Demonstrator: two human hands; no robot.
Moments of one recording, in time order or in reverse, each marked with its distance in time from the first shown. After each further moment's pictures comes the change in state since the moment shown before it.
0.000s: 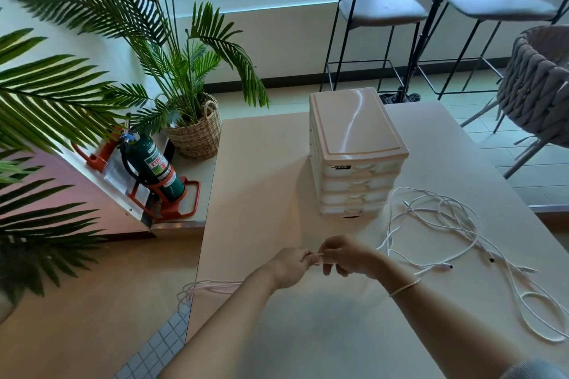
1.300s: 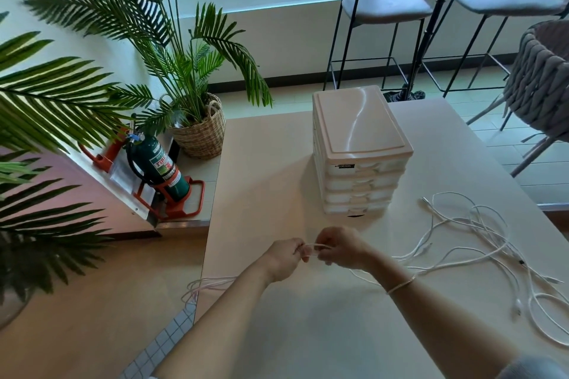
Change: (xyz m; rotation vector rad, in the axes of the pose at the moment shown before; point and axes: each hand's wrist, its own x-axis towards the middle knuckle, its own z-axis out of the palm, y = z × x) left_hand 0.001 -0.013 -0.013 0.001 0.118 0.009; right_hand -0.001 -0.018 0.000 -0.376 0.163 -0.141
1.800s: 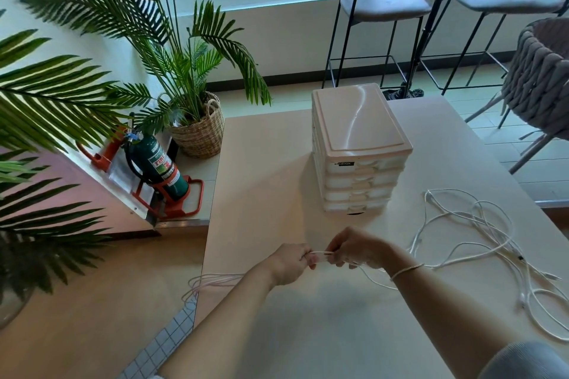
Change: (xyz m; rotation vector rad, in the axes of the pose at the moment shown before) left_hand -0.004 0.005 0.007 0.089 -0.090 0.053; right_hand 0.007 0.020 -0.002 0.242 -0.177 0.269
